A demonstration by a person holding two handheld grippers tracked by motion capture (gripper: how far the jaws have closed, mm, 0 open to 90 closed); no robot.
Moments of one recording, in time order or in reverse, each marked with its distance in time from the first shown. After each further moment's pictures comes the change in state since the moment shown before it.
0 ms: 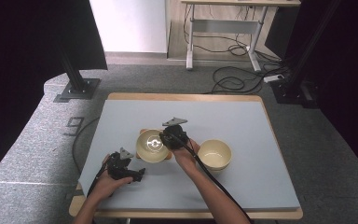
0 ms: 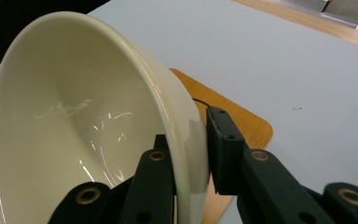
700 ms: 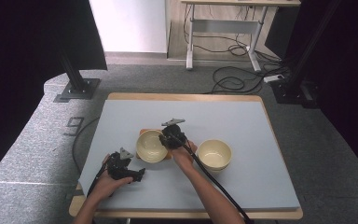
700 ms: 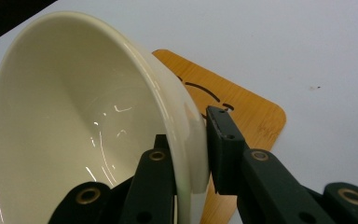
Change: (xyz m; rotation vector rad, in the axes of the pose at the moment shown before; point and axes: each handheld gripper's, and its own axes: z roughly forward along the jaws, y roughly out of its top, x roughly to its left) left arm 0.000 0.000 0.000 -0.001 0.001 -0.002; right arm -0.008 -0.009 0.030 0.063 0.005 0.060
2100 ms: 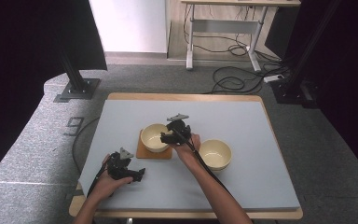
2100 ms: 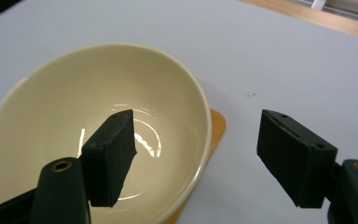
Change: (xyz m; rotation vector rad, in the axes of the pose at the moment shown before) left arm 0.000 0.000 0.000 0.001 -0.001 0.000; right arm -0.014 0.010 -0.011 -0.011 -0.143 0.018
